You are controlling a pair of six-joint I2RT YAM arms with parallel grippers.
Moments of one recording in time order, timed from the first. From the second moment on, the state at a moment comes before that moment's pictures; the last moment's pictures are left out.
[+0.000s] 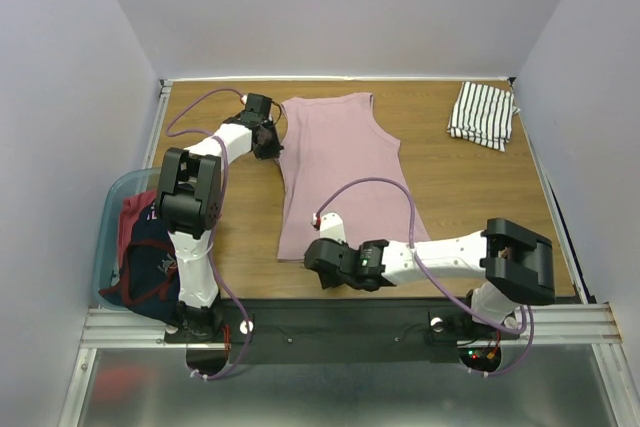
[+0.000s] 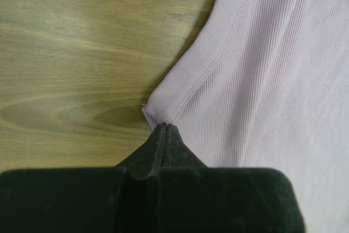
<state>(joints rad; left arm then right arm) -0.26 2.01 1.43 -0.37 0.00 -0.50 1.33 1.63 0.91 -0.35 0.44 0.84</state>
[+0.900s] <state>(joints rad) -0.25 2.00 1.43 -0.39 -0.02 -0.49 1.33 2.01 1.49 -0.38 0.49 0.65</state>
